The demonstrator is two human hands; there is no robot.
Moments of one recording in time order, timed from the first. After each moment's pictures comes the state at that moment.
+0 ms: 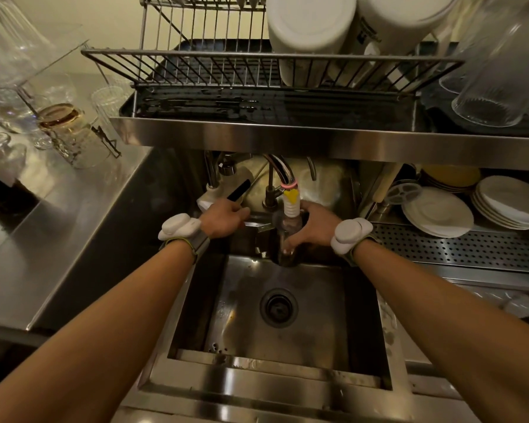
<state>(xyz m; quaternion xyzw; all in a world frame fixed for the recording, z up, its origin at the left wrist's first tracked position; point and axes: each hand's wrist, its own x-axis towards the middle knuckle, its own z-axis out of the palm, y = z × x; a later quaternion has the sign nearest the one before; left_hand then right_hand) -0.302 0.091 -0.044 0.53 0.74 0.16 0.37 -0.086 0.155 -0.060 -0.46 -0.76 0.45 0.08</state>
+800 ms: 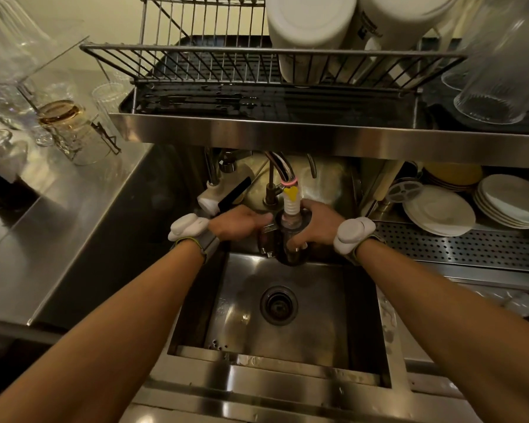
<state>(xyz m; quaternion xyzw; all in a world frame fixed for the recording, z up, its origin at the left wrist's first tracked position) -0.274 0.086 -0.039 0.53 0.69 0.13 0.47 -0.083 0.153 -0.063 -0.46 -0.77 0.43 0.09</state>
